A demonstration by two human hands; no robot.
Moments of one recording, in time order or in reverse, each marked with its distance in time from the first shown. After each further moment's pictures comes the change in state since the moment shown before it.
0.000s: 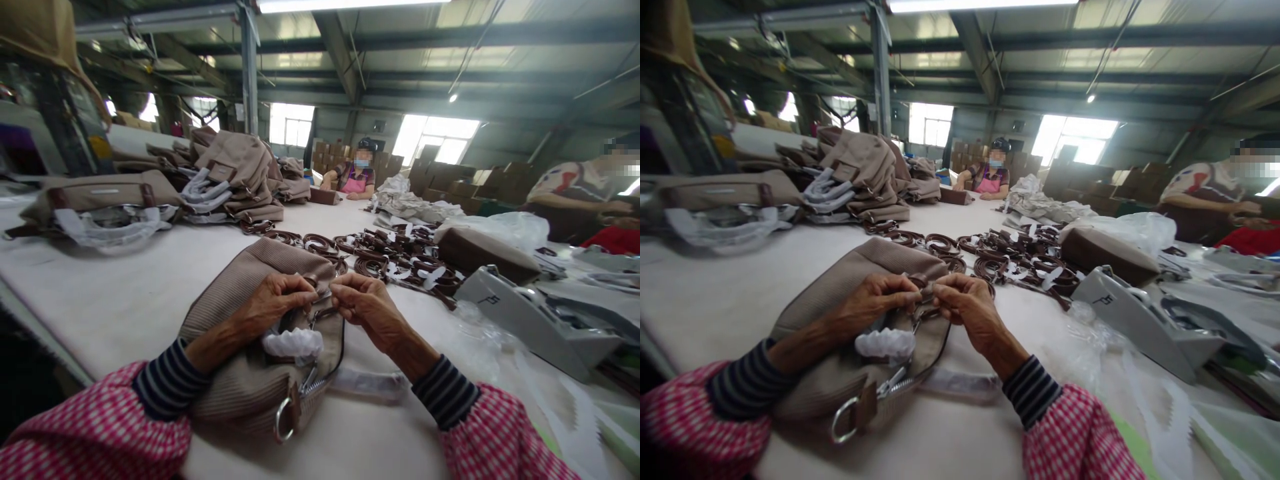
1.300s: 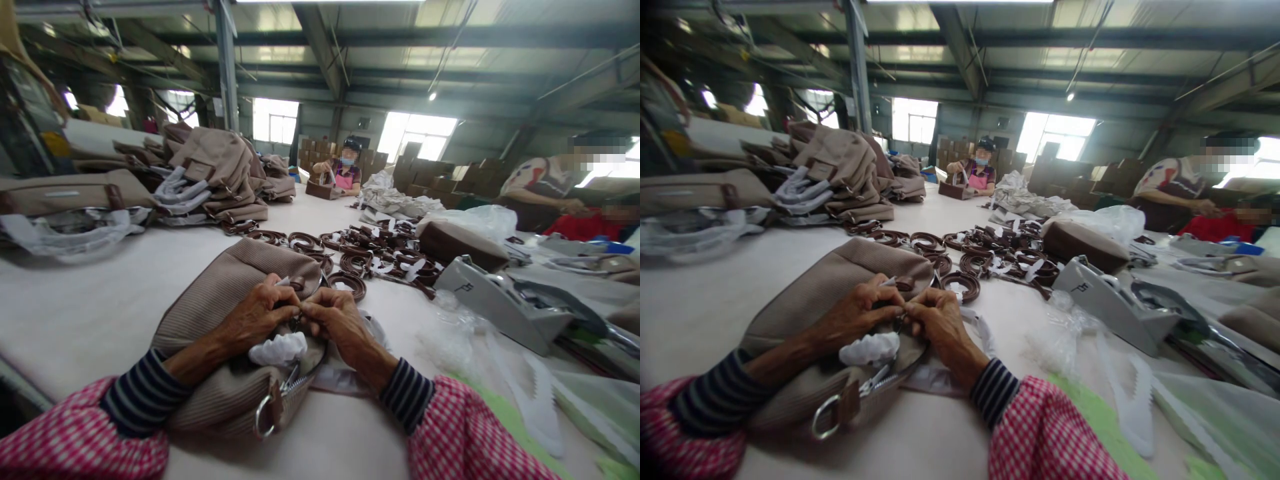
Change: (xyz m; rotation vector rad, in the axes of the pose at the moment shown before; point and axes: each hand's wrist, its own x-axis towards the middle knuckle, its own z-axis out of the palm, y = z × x) left_hand -0.006 0.003 0.009 0.352 0.029 0.039; right_hand -0.011 0.033 0.019 -0.133 0.023 -0.026
